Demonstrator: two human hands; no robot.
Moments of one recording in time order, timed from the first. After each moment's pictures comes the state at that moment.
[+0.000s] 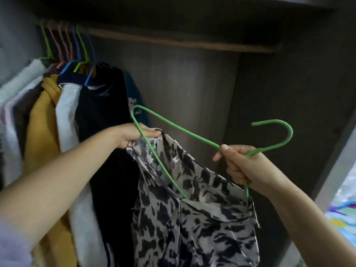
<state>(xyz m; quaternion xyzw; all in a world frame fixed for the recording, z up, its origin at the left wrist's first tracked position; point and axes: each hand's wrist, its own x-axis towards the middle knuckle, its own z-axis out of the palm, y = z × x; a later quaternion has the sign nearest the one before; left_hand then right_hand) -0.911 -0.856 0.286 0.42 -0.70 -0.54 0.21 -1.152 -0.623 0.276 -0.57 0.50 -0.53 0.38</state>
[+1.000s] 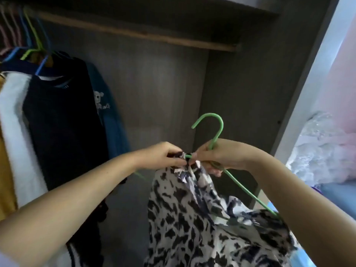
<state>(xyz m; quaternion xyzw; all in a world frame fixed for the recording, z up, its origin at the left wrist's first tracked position) -1.028 -0.734 0.262 0.18 -0.93 -0.29 0.13 -1.202 -0.608 0.305 -0.62 0.62 -0.27 0.40</state>
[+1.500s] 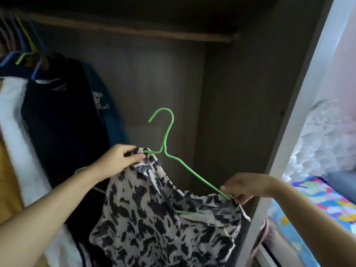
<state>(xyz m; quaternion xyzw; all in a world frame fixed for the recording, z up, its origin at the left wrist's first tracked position) -0.951 -0.777 0.217 0.29 -0.82 -0.38 0.32 -1.273 -0.581 0.216 -0.54 0.71 -0.14 0.44</state>
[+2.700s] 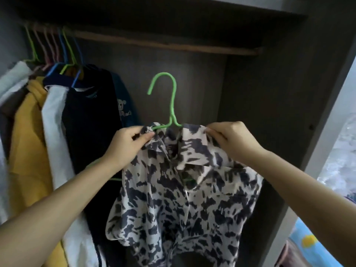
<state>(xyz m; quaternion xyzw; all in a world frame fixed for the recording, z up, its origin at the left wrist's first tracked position) -0.923 -0.772 0.262 0.25 -0.77 -0.24 0.54 -1.182 -0.646 0.312 -0.76 0.54 -0.30 -0.22</state>
